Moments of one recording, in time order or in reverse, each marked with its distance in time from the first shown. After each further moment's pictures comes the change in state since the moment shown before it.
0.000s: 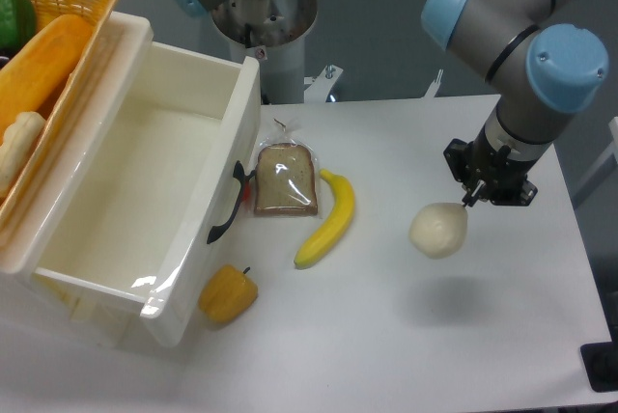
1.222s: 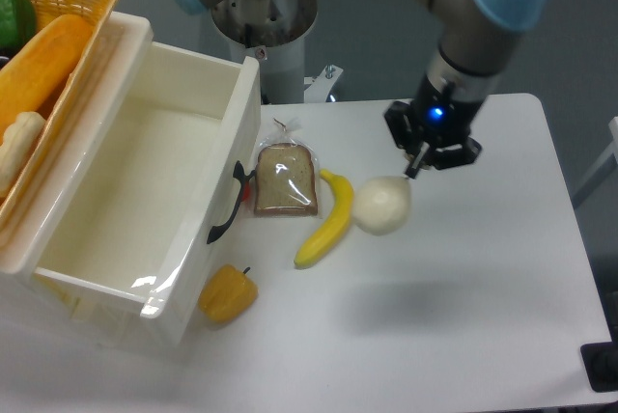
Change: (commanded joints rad) arm -0.084 0.317 -0.155 -0.003 -0.262 -0.227
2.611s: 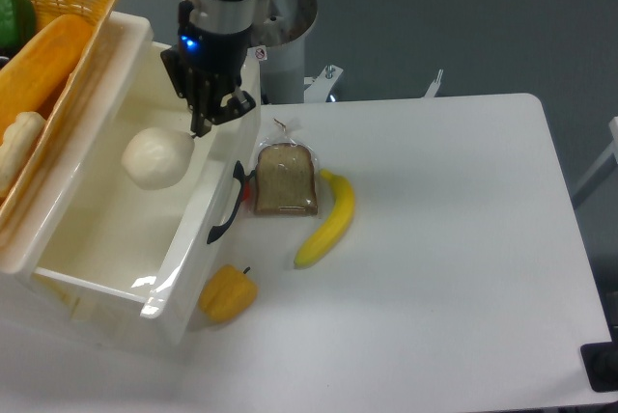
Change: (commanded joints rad) arm -0.376 0.109 -0.147 0.000 0.054 -0.161
